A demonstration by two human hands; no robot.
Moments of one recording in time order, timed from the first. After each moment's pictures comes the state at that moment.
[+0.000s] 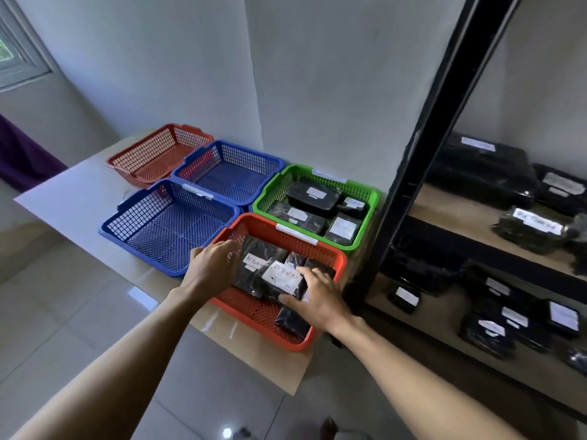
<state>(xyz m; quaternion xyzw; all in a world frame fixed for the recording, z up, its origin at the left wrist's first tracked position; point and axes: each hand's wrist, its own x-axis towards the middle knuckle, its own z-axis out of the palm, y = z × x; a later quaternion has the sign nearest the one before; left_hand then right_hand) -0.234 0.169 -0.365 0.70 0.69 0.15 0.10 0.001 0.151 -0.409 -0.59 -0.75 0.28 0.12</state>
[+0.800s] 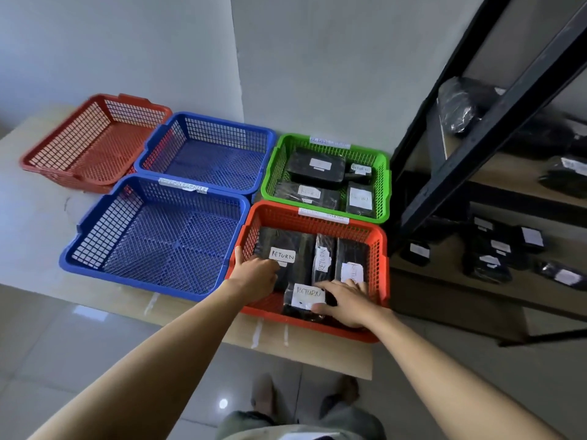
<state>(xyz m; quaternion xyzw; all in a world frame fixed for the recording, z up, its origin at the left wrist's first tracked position) -0.305 0.254 -0.464 0.84 0.50 -0.12 0.19 -0.091 0.168 -0.467 -0.68 -0.64 0.34 -0.10</state>
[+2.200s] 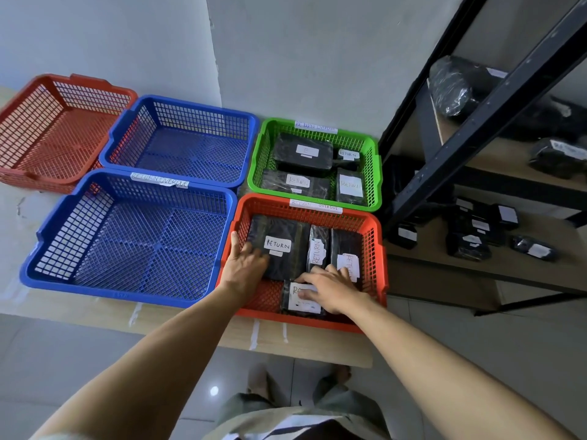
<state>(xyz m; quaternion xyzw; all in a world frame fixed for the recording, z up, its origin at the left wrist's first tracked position) -0.309 0.271 -0.487 0.89 0.43 -0.16 0.02 -0.122 0.195 -0.483 -0.68 -0.65 0.31 -0.12</state>
